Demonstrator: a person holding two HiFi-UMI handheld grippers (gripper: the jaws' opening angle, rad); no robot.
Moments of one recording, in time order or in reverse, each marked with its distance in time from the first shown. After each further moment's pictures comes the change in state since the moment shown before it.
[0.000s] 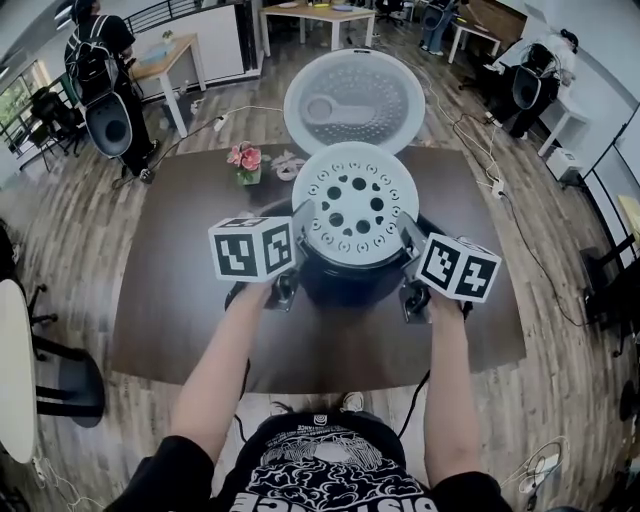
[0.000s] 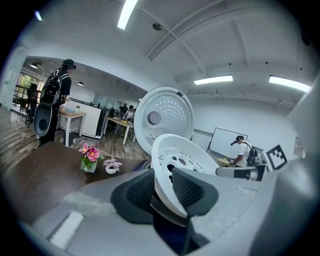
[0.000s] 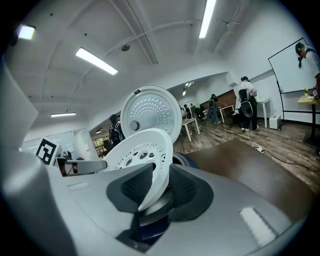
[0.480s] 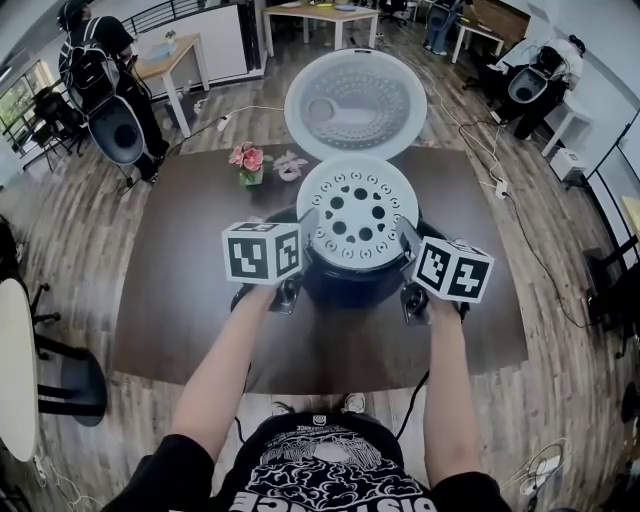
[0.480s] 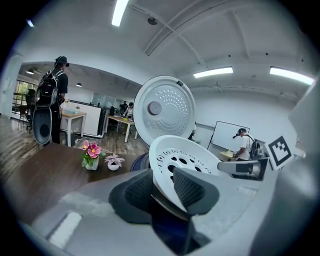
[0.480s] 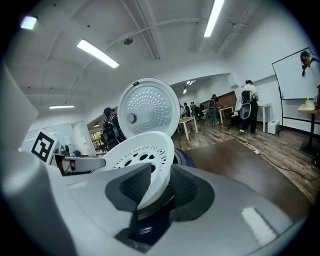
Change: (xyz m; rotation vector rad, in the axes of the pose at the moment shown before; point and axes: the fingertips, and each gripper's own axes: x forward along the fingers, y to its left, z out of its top) left arm 0.011 0.008 -0.021 0.037 0.053 0.029; right arm 0.010 -0.009 -0.016 -0.051 0.042 -0.035
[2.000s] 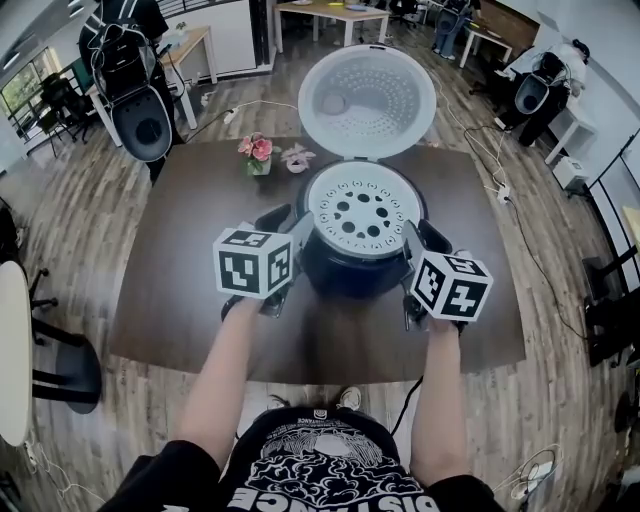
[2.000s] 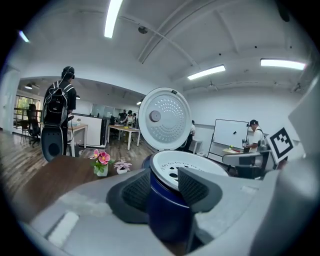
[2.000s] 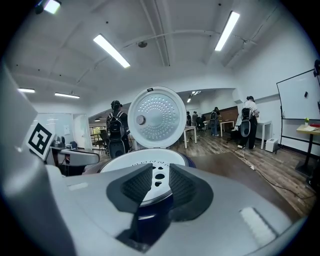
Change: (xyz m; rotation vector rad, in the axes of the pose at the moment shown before) left arm -0.043 0.004 0.000 0.100 -0.051 0.040; right arm -0.030 0.018 0.005 -0.135 -0.063 -0.041
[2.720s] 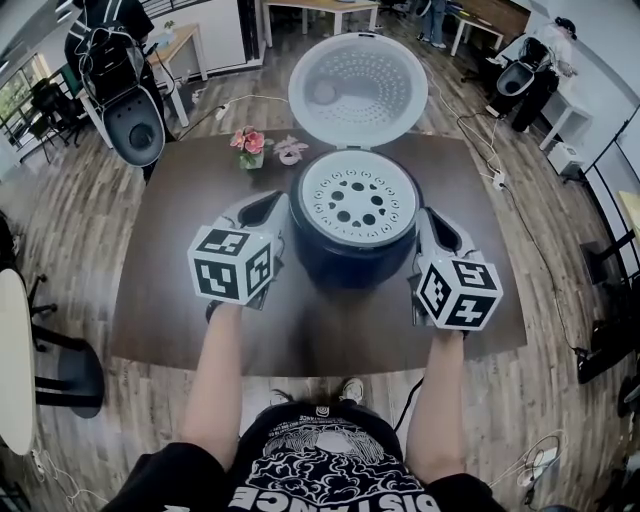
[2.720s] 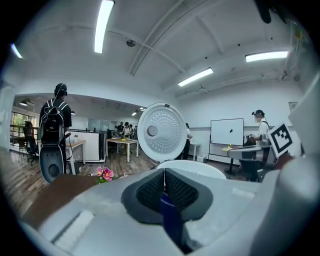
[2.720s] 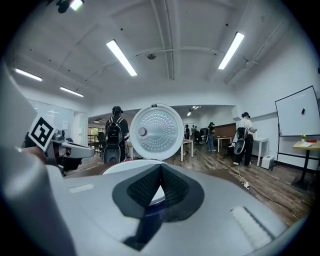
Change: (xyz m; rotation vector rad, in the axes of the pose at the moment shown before) left arm -0.028 0.003 0.025 0.134 -0.102 0.002; right arm -0.035 0.001 0.024 -0.102 -0.144 -0.041
